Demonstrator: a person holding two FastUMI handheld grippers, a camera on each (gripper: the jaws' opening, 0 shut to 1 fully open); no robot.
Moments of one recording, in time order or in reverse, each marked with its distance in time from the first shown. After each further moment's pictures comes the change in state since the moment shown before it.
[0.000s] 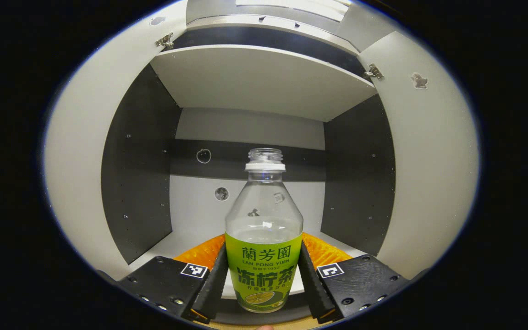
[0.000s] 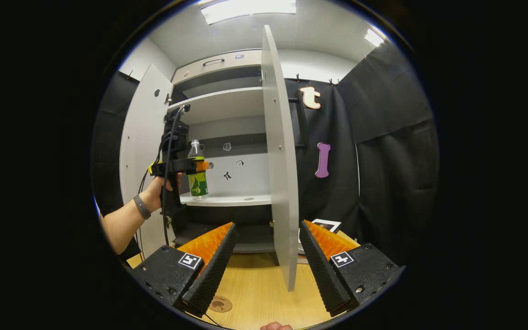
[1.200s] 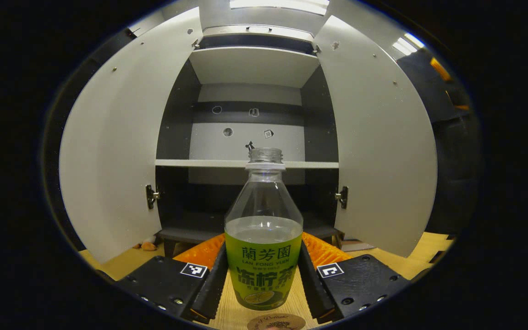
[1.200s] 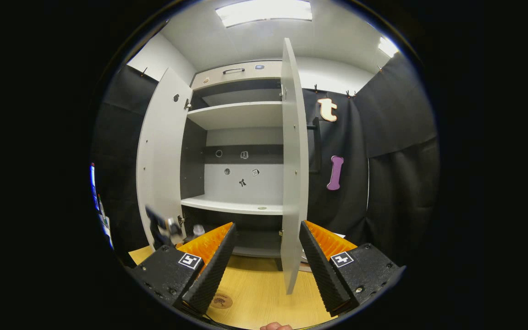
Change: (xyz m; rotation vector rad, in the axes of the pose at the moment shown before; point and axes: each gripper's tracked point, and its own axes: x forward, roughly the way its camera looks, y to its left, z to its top) left arm -0.178 -0.066 -0.235 0.043 0.068 0.067; right arm -0.031 0.010 0.031 -0.087 -0.005 0.090
